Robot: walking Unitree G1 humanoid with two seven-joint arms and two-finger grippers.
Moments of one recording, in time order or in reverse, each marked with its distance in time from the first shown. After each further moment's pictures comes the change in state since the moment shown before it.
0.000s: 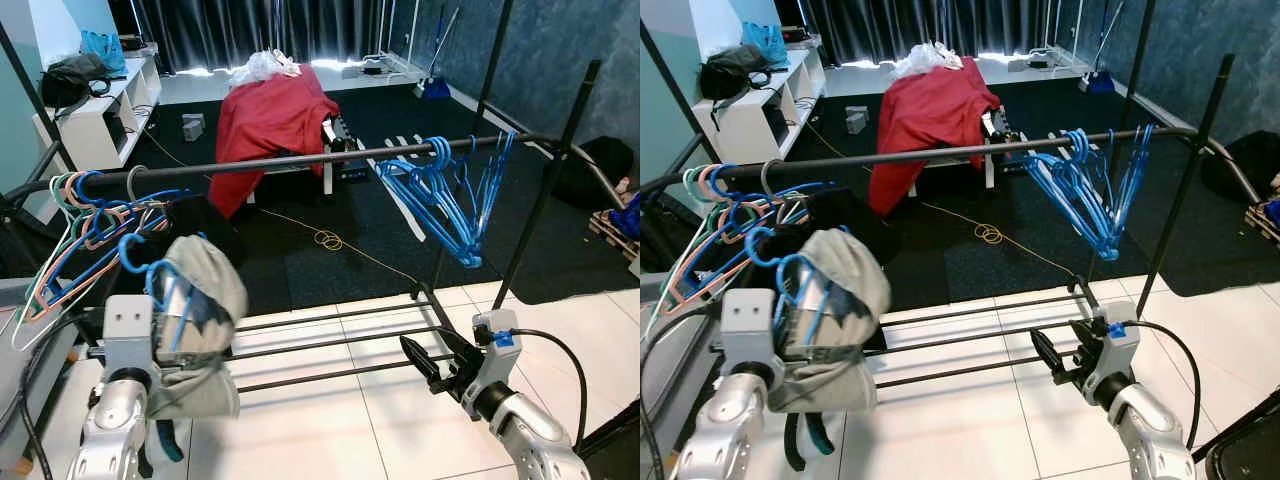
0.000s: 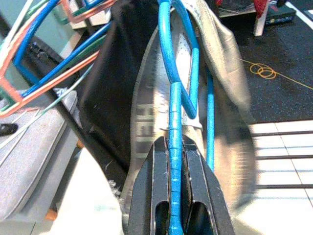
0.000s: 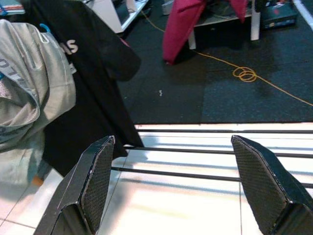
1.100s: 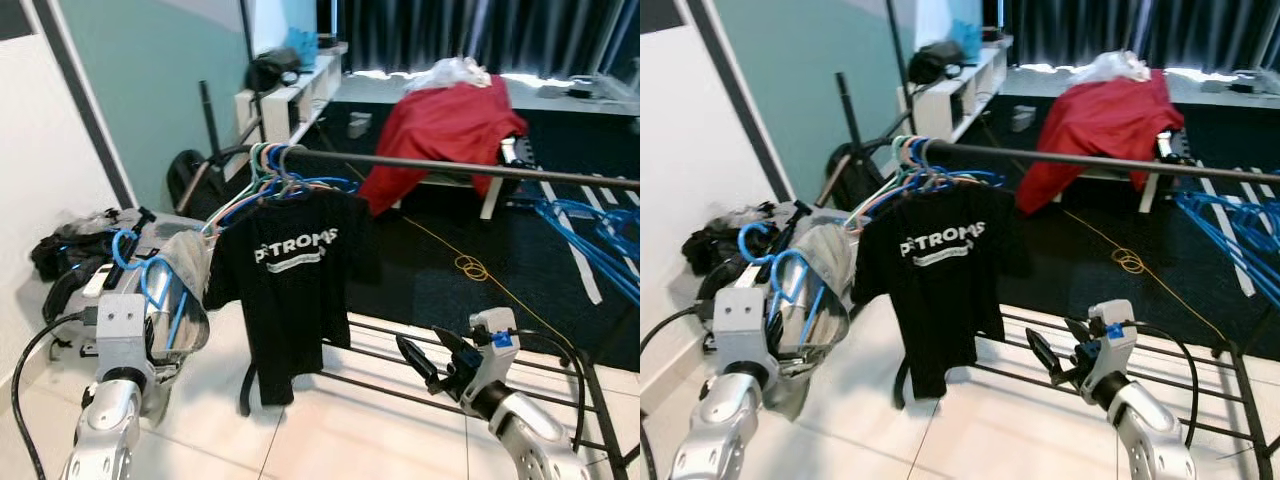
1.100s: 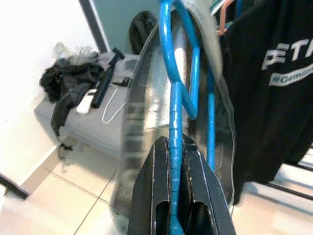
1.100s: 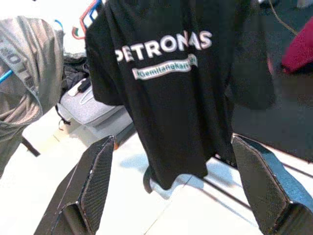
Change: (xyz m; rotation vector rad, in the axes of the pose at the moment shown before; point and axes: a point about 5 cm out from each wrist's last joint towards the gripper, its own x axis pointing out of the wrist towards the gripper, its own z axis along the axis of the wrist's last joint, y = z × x) left arm -0.001 -0.006 0.003 0.041 -0.032 -0.102; right arm -0.006 -0.001 0.000 -0.020 0.002 0.017
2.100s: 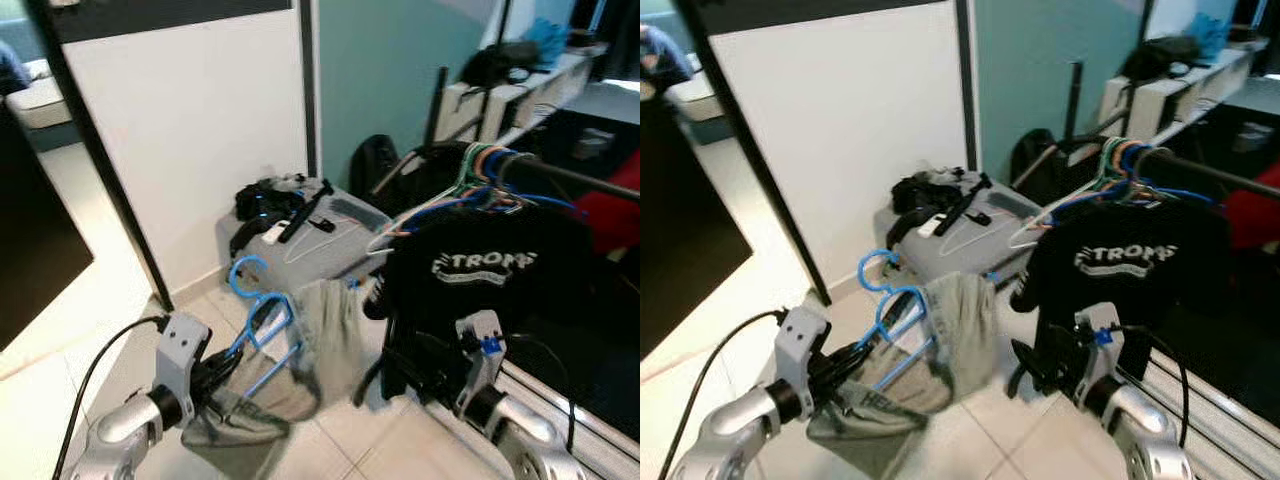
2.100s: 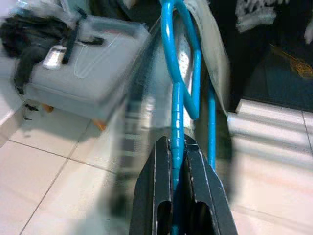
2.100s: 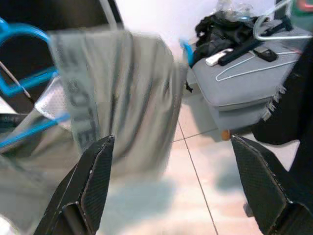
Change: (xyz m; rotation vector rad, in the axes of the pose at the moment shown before) left arm -0.019 -0.041 -0.002 -0.069 -0.010 -0.726; right arm 0.009 0.015 0.001 -0.016 0.021 0.132
